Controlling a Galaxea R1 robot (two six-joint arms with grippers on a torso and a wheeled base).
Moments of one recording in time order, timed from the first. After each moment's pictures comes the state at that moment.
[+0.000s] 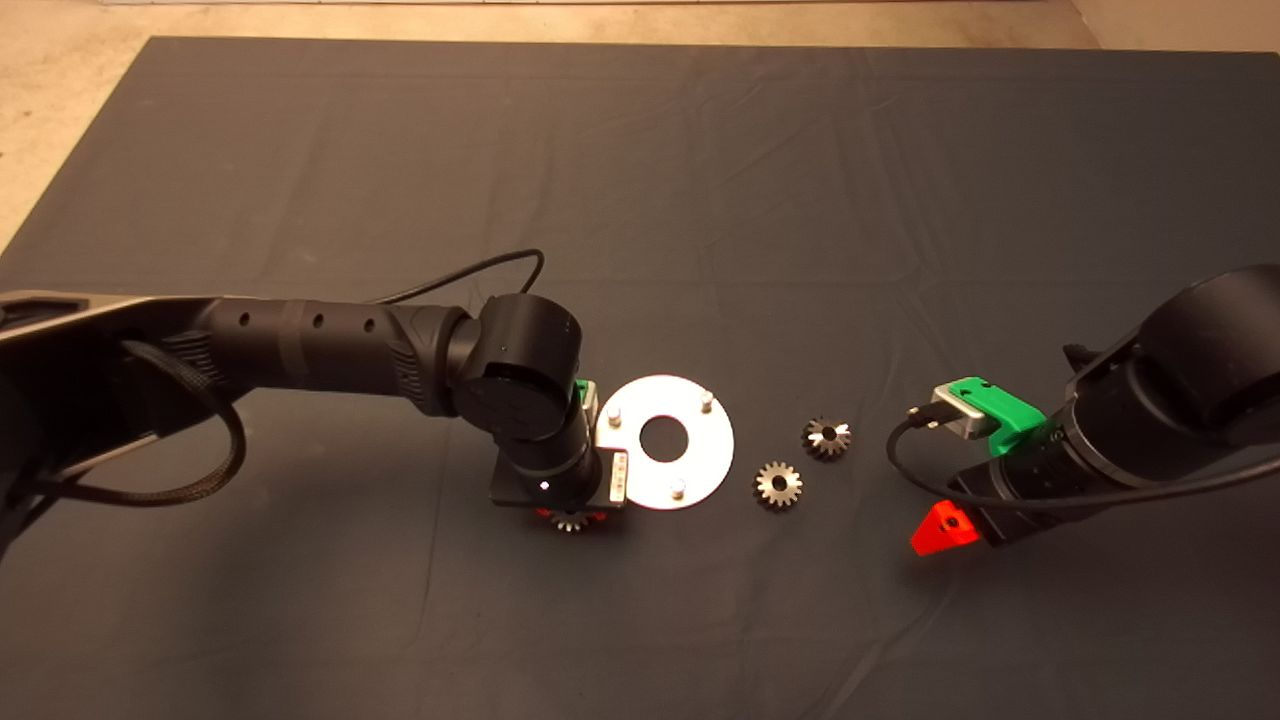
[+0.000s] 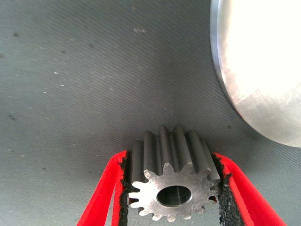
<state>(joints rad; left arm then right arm) -0.19 2.67 -0.96 0.41 1.54 -1.63 0.30 2.20 -0.63 -0.22 -1.53 1.31</state>
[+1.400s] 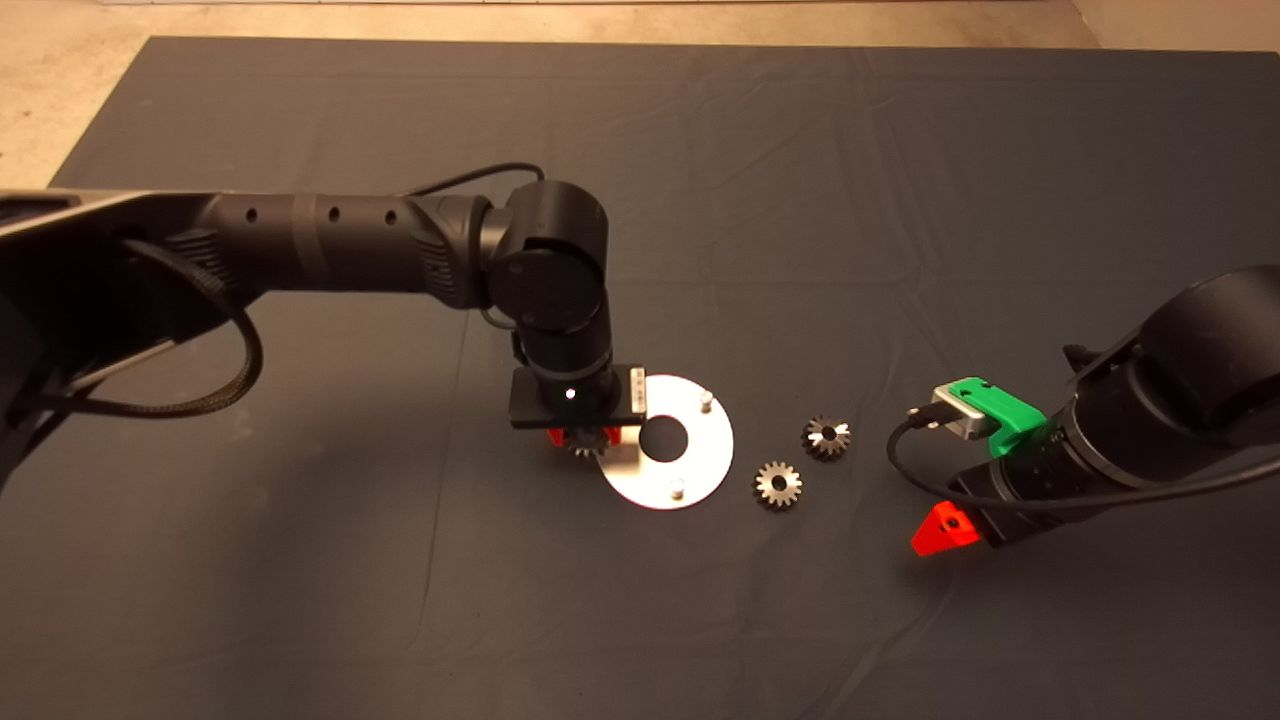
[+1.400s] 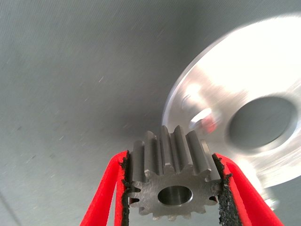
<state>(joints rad) -0.36 2.76 -1.15 0.27 1.53 -1.66 0.30 2.20 -0.63 -0.22 -1.53 1.31</state>
